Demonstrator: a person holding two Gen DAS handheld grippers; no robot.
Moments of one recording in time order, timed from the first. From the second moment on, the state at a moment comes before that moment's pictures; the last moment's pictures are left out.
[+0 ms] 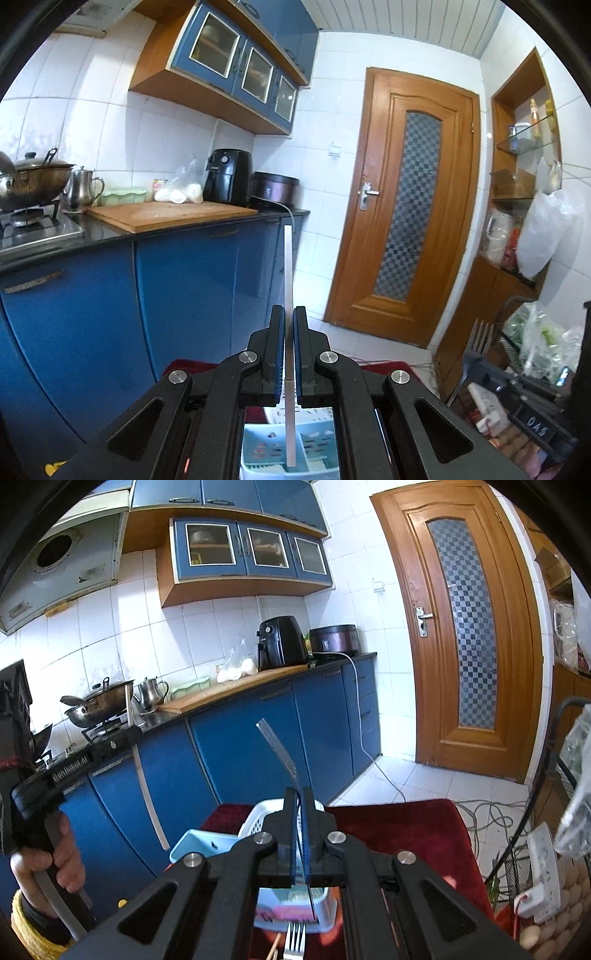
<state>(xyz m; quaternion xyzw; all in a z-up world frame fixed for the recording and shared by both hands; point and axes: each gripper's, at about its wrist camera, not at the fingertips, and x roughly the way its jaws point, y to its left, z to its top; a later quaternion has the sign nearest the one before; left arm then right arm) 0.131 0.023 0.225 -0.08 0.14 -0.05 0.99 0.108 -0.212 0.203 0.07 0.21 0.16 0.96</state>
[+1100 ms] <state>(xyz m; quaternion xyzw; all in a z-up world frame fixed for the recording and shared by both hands) 0.163 0.010 0.112 -0.06 0.22 -0.05 0.97 0.148 -0.192 0.121 0.08 0.29 0.16 0.94</state>
